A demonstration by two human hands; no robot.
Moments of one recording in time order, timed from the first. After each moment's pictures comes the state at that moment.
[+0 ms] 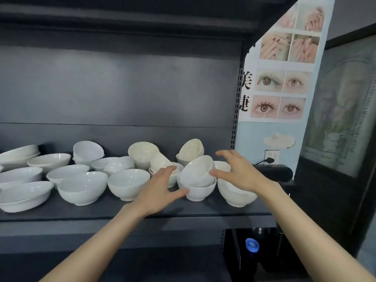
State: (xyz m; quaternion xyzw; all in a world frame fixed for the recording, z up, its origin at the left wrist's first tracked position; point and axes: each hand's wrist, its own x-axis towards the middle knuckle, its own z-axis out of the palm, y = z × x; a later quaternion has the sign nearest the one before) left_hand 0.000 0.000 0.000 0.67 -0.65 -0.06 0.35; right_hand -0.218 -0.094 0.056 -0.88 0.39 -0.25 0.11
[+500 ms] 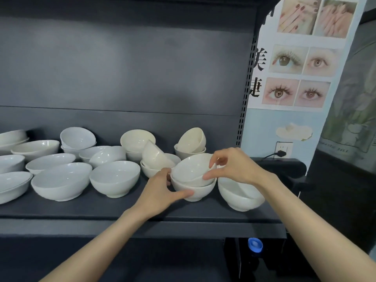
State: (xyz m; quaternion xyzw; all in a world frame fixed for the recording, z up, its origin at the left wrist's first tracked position) left_hand -0.011 -0.054 -0.030 0.66 -0.57 -0.15 0.46; right_hand -0.203 -0.166 0.040 -0.89 0.31 -0.26 0.20
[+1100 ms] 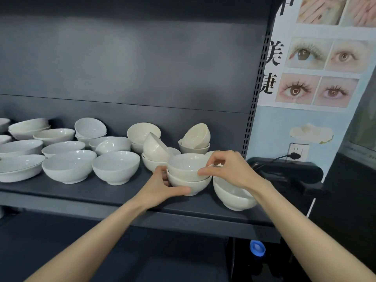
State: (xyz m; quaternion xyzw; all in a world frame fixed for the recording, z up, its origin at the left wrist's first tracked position) left_hand -0.024 -0.063 -0.045 0.65 -0.48 -0.29 0.51; right_hand -0.209 -0.181 0.018 -0.88 0.27 -0.29 0.27
